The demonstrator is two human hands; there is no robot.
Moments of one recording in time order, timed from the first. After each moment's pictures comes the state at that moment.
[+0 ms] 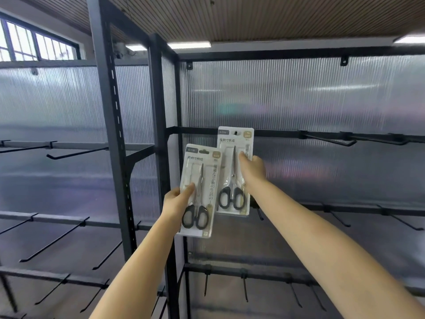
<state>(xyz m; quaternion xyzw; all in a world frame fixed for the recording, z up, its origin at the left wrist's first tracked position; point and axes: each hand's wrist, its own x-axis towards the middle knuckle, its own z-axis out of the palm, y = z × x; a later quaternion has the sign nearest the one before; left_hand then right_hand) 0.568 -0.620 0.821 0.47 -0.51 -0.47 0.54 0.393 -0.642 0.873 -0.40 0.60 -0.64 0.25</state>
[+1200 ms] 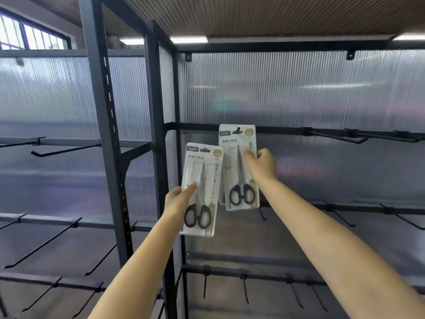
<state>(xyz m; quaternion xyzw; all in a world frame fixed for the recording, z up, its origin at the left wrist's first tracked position) 0.566 -0.645 0.811 0.47 -0.49 -0.51 0.53 0.371 -0.657 0.868 -0.45 0.64 -0.61 0.10</state>
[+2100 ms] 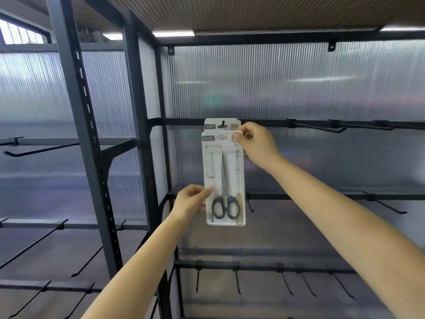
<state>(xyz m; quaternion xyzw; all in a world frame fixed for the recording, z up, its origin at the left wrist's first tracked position) 0.531 -0.636 0.794 0.39 -0.60 -0.51 0.48 0.356 -0.613 0.905 -0.65 0.53 -0.55 0.02</state>
